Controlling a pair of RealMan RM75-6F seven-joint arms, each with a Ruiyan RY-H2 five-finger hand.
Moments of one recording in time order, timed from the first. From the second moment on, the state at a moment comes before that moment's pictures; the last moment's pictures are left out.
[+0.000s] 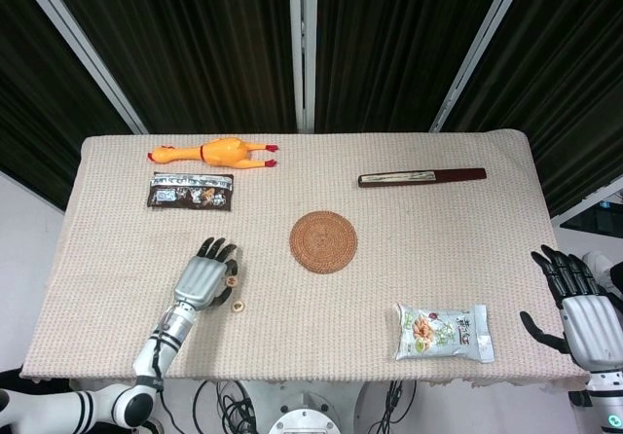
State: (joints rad) left arm -0.58 -1.62 -0.06 -1.53 1.12 1.08 0.50; right arm 0.04 -0.99 0.00 -1.74 -1.62 1.53 0.11
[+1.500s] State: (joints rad) left arm -0.58 -1.53 -0.15 -1.54 1.03 1.06 0.41; right arm 0.04 -0.99 0.00 -1.74 -1.62 1.52 0.10
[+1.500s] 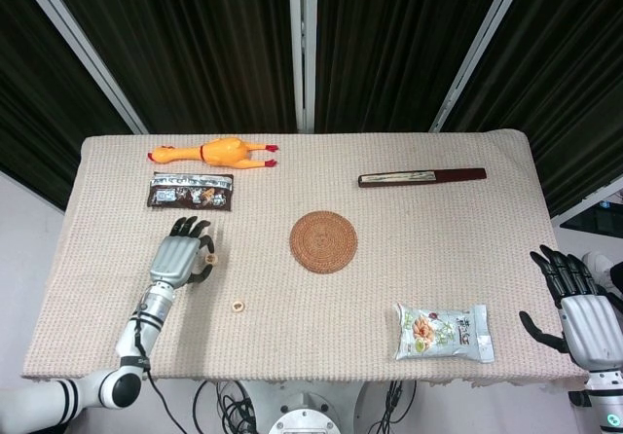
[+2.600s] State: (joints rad) left arm -0.59 -1.53 -0.14 -1.55 1.01 1.07 0.41; right arm 0.04 -0.99 0.00 -1.75 -1.62 1.52 0.09
